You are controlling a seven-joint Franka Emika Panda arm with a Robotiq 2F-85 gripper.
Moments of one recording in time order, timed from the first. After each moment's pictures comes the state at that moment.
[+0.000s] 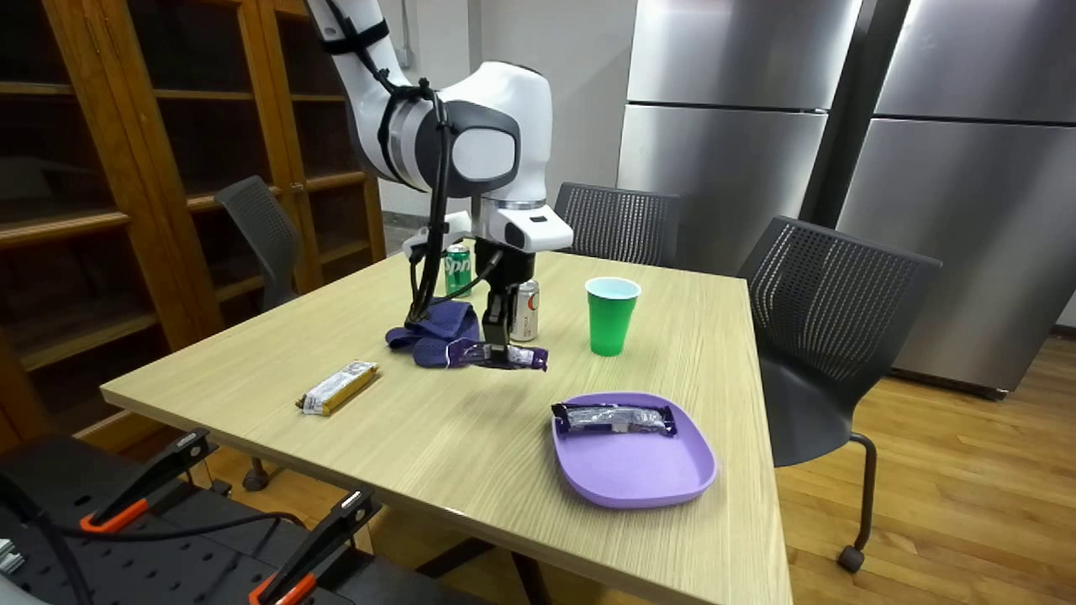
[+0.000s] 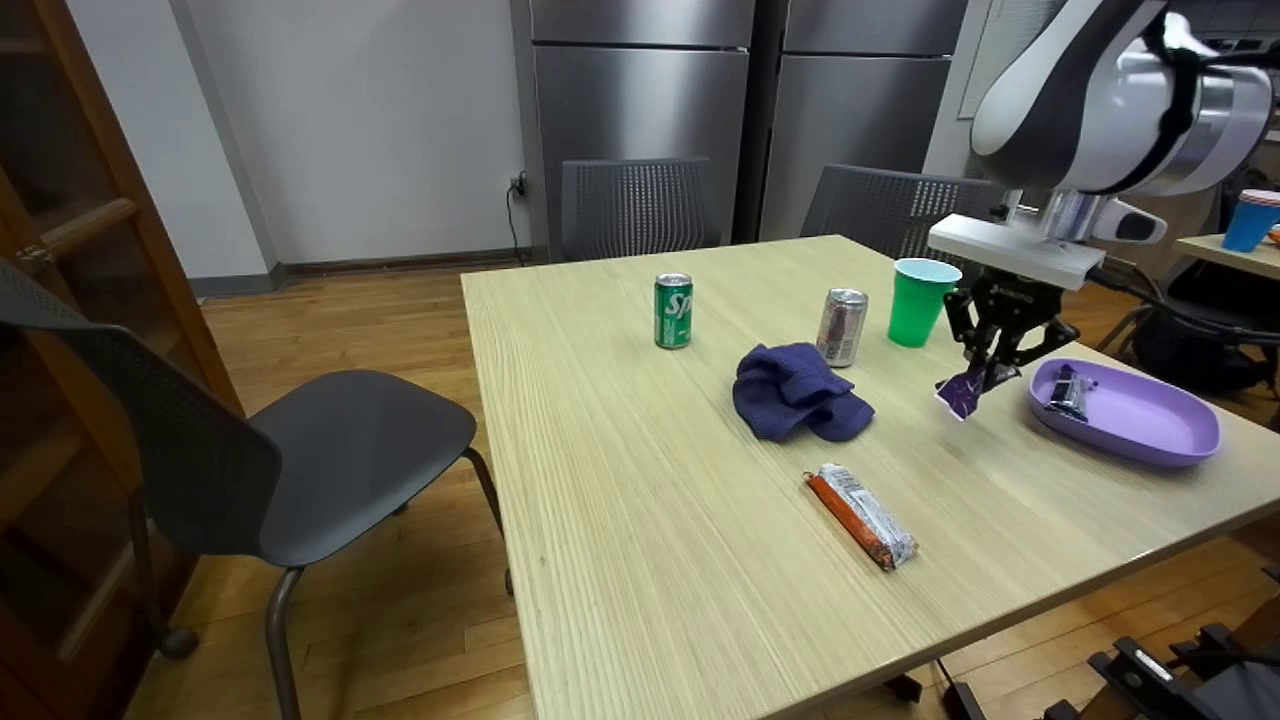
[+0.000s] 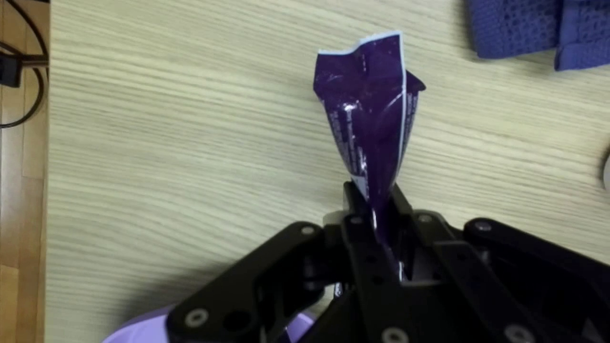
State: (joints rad) arm -0.02 0.41 -0.22 -2.34 0.28 2.71 0.81
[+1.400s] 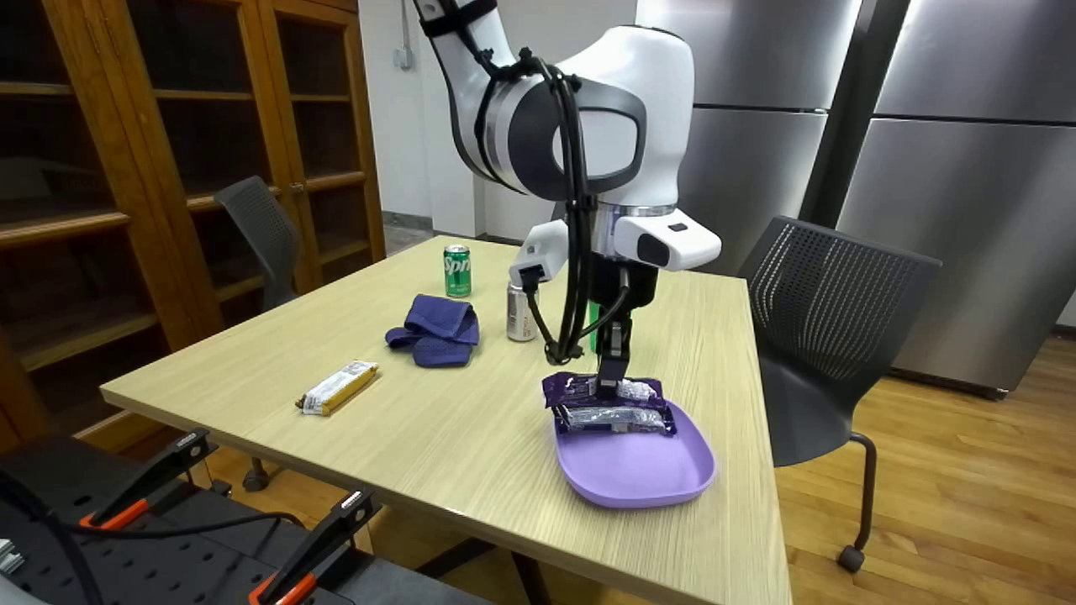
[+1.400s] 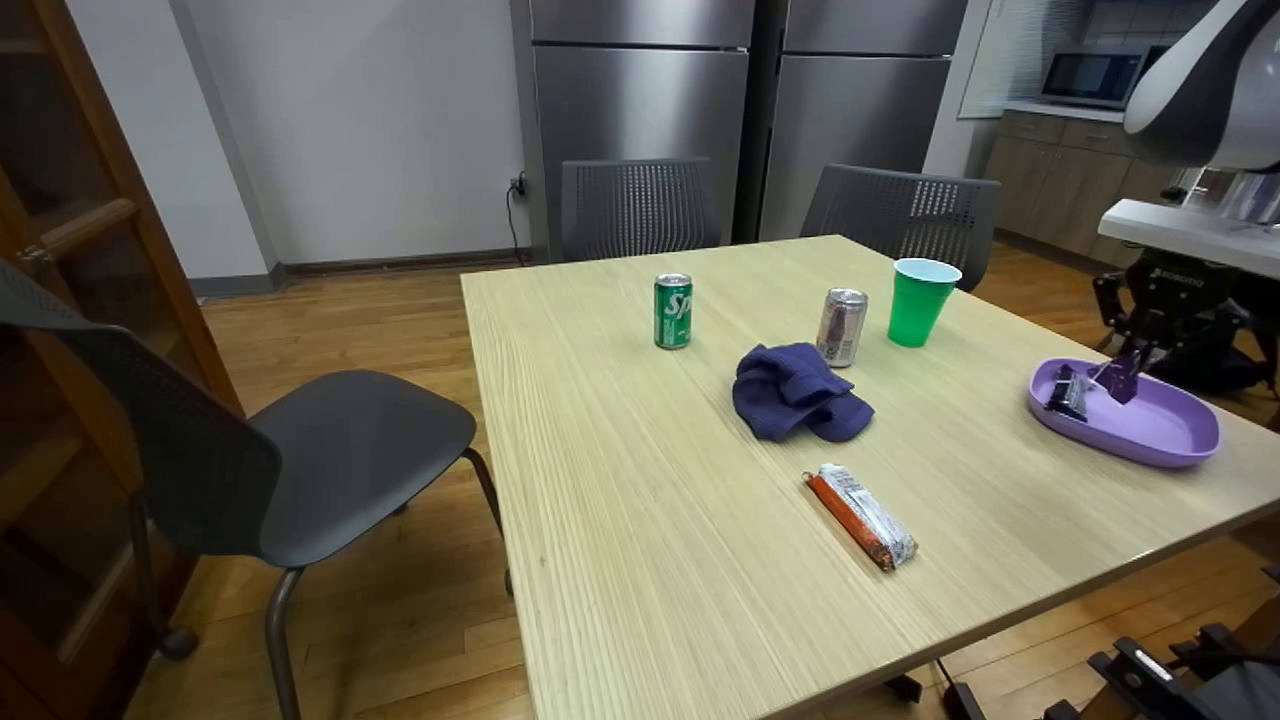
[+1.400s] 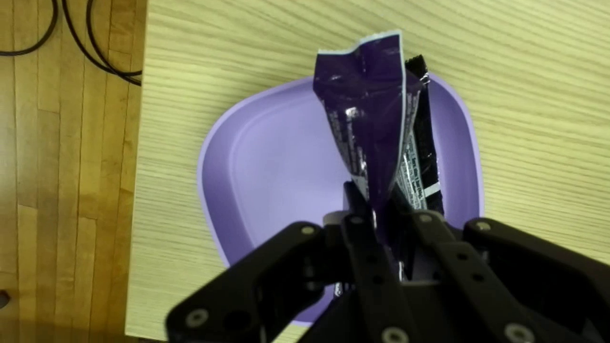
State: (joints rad) arm -0.21 0.38 -0.34 -2.34 0.27 2.70 0.52
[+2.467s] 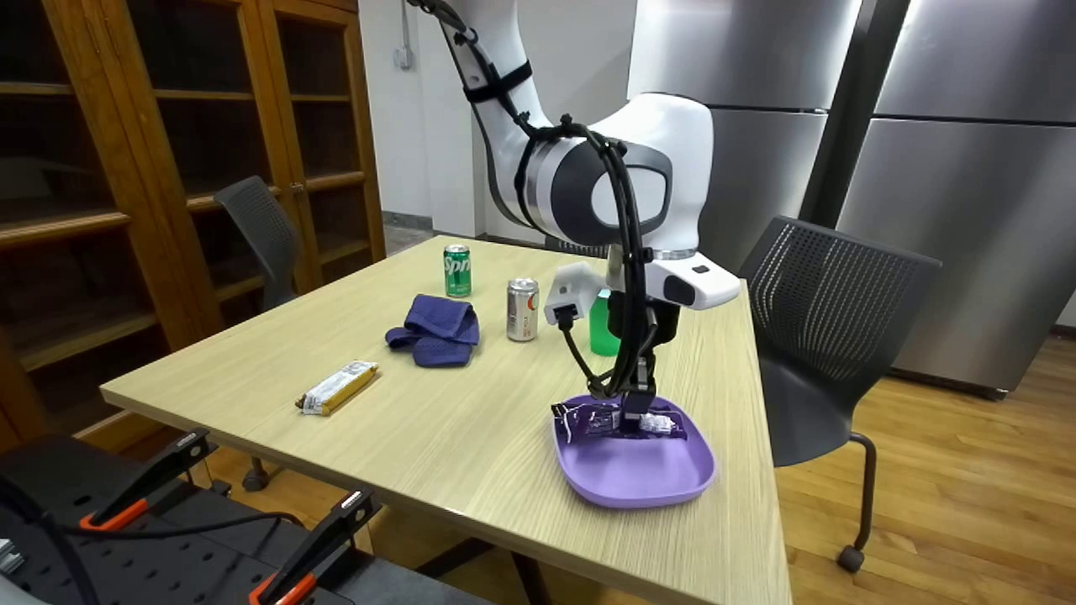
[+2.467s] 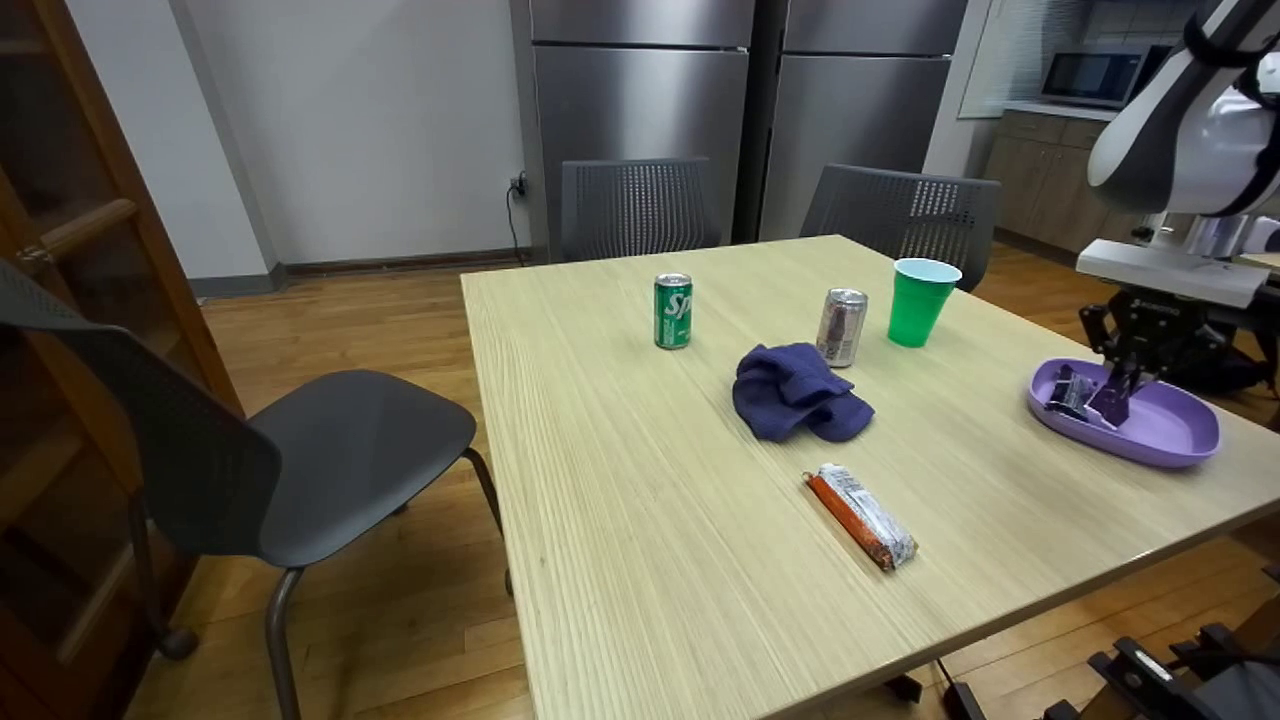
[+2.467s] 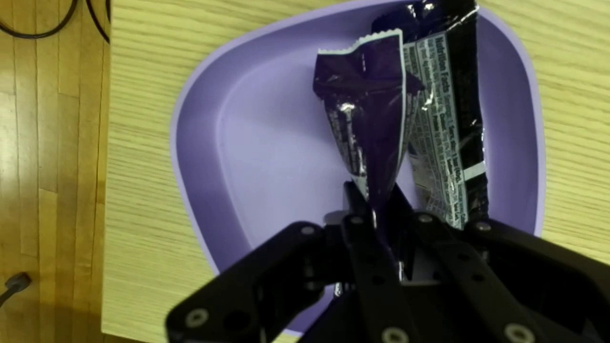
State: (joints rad) arm -0.22 0.57 -0.36 -2.19 0.27 2.68 0.52
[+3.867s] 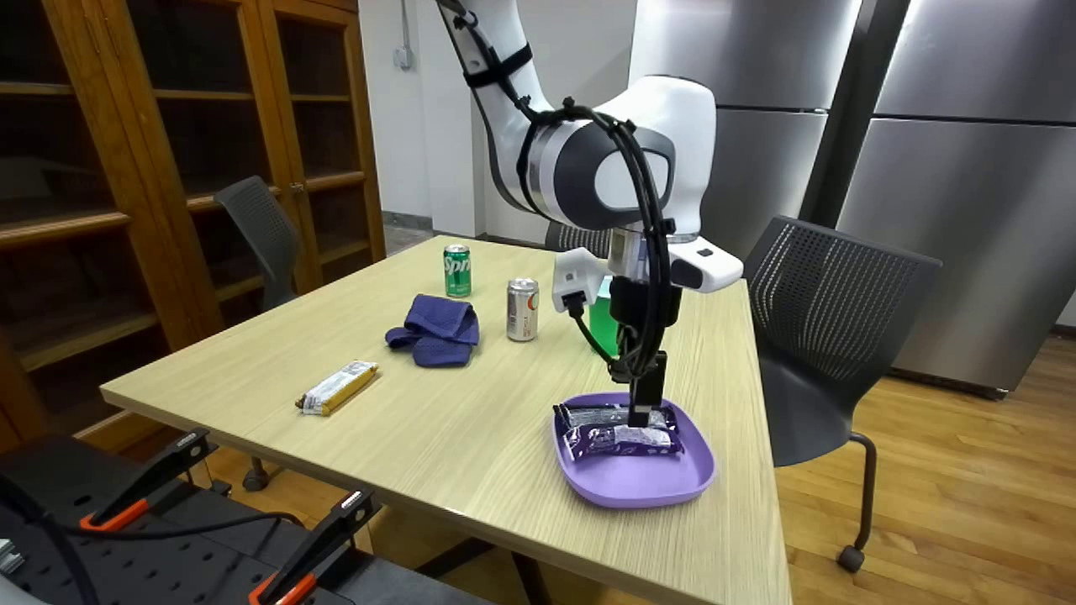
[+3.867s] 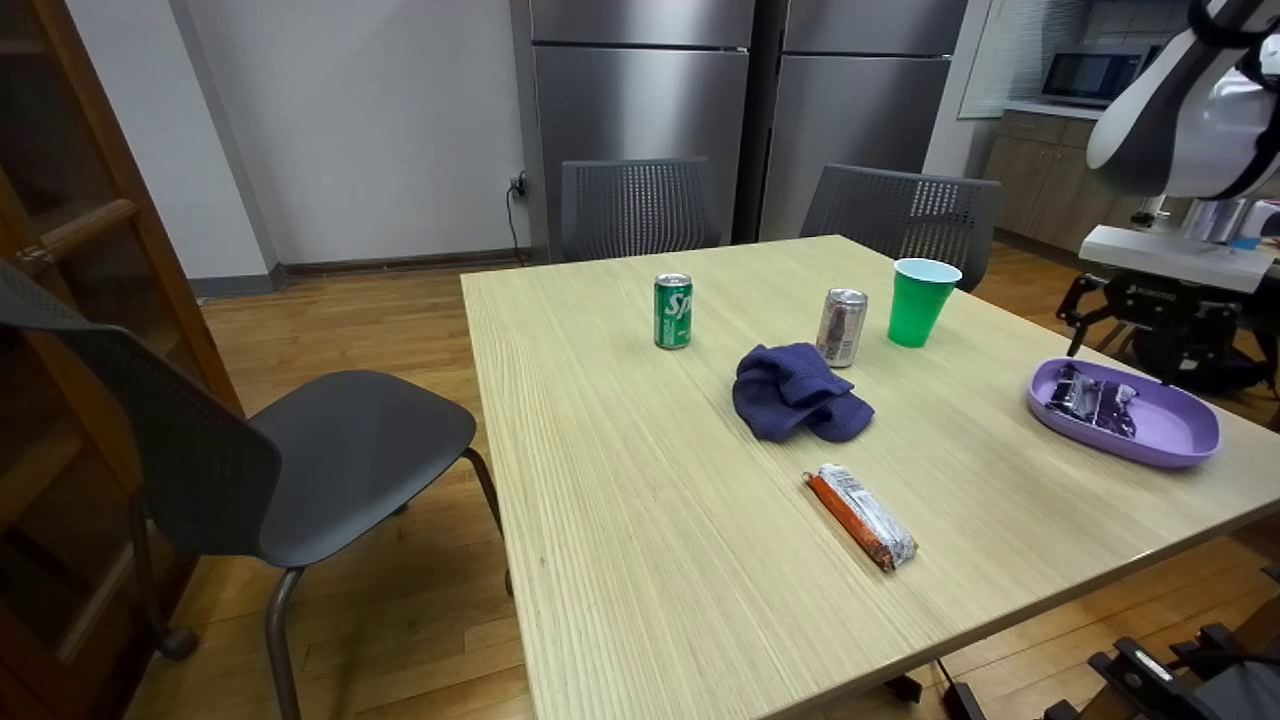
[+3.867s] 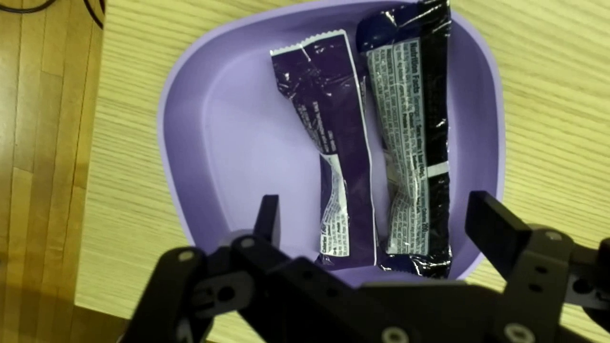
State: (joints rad) arm -0.22 0.54 -0.35 -2.18 0.27 2.66 0.44
